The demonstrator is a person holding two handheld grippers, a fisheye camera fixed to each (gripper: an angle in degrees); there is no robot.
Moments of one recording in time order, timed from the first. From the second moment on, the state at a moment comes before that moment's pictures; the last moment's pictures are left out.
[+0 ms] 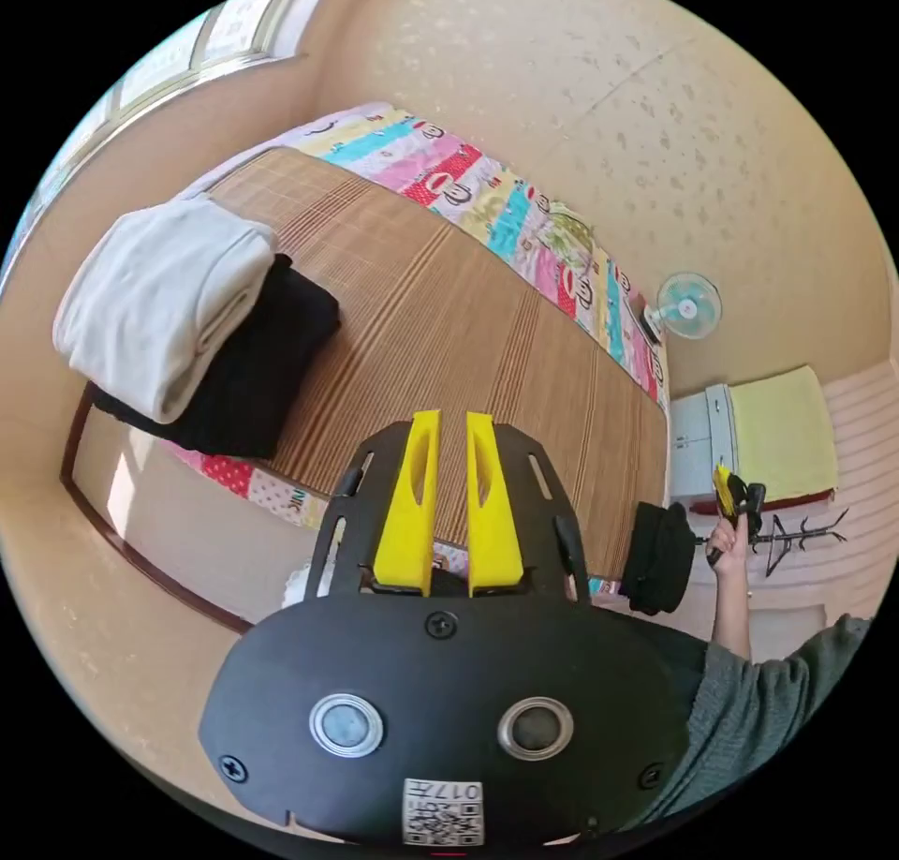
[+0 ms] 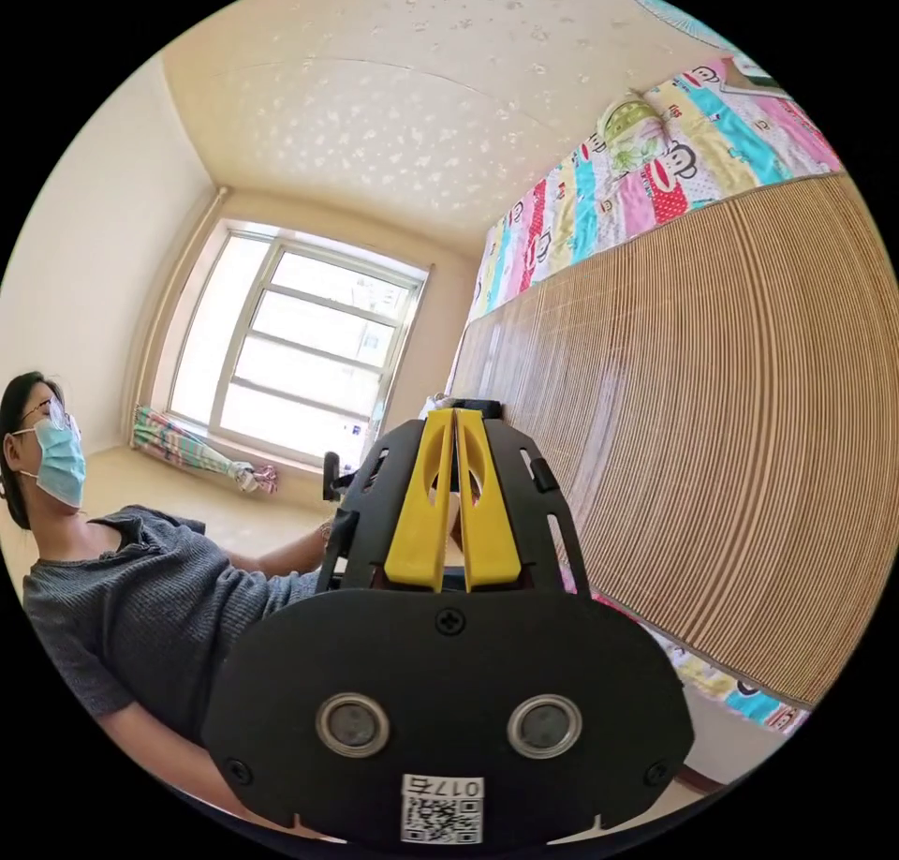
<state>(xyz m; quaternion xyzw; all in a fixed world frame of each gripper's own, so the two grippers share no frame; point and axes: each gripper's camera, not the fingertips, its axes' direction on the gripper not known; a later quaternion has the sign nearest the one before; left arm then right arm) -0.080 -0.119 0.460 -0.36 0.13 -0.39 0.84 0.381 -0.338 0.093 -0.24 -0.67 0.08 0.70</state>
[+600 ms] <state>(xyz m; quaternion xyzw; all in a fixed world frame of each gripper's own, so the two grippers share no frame) -0.182 -0.073 0.587 -0.54 -0.02 -0.29 0.79 0.310 -0.257 0.082 -0.23 -0.70 0.27 0.62</state>
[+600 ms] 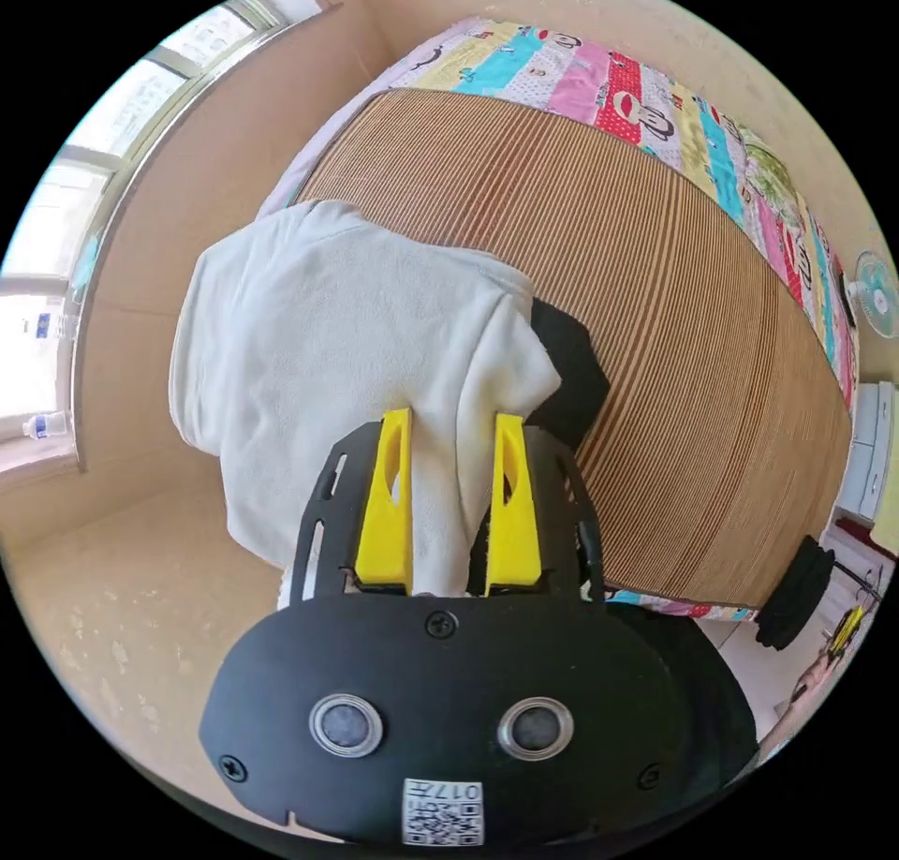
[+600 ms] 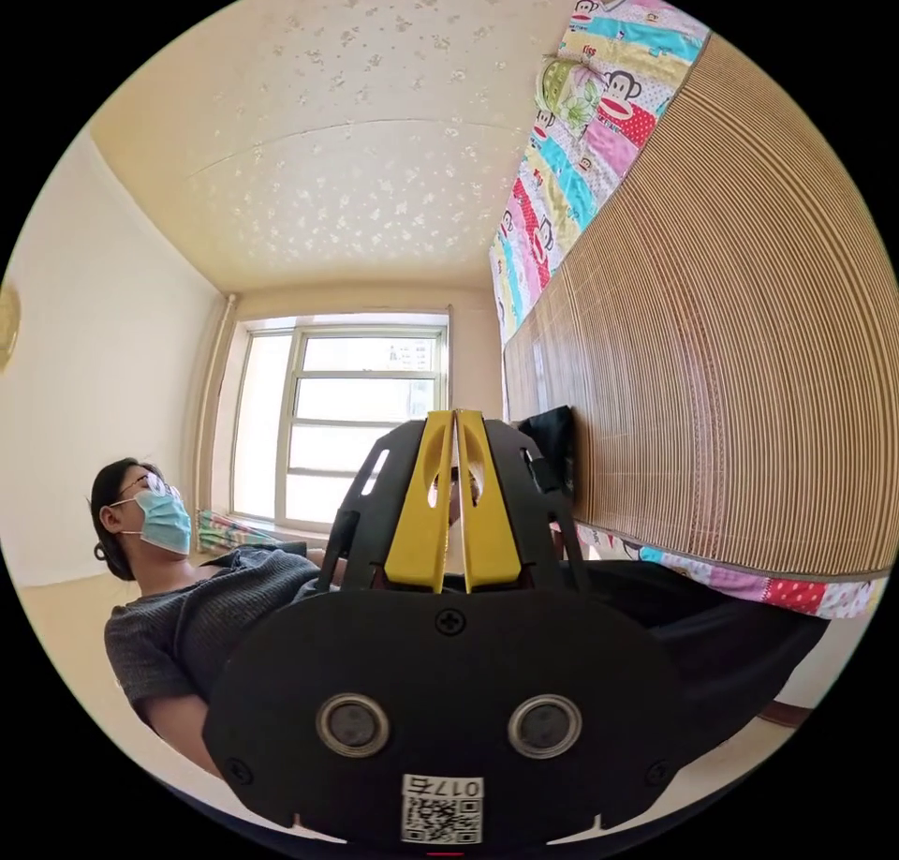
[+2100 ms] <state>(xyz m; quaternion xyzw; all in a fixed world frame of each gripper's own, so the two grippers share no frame) 0.170 -0.281 0.171 -0.10 0.71 -0.08 0.69 0.124 -0.307 -0.187 0.05 -0.47 -0.22 0.86</state>
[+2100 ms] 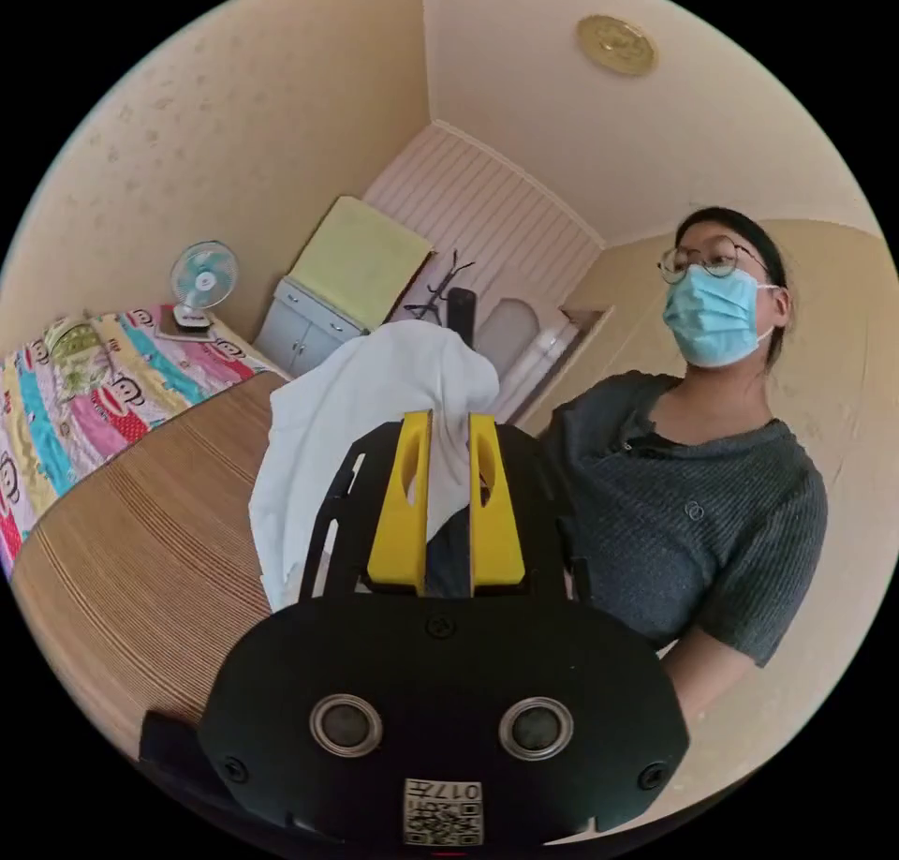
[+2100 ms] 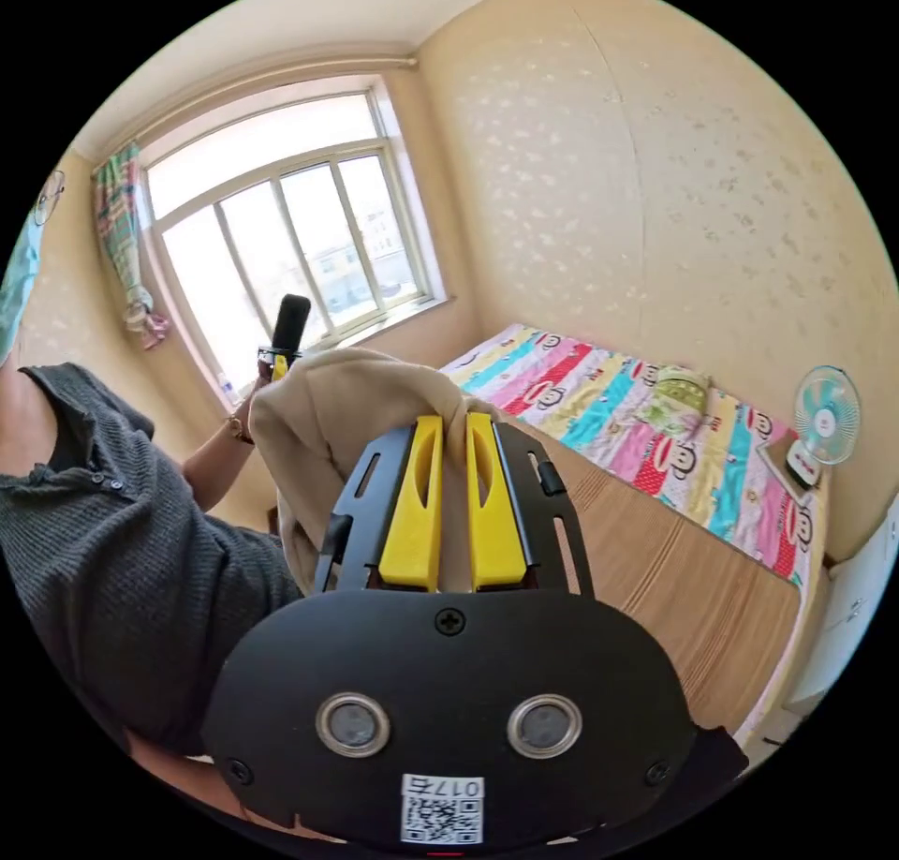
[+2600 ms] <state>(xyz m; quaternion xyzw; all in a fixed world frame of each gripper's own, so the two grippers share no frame) 0.399 -0.336 0.112 -0.11 0.53 -0.03 0.84 0.014 -0.337 -0.276 0.06 -0.18 -0.28 0.94</state>
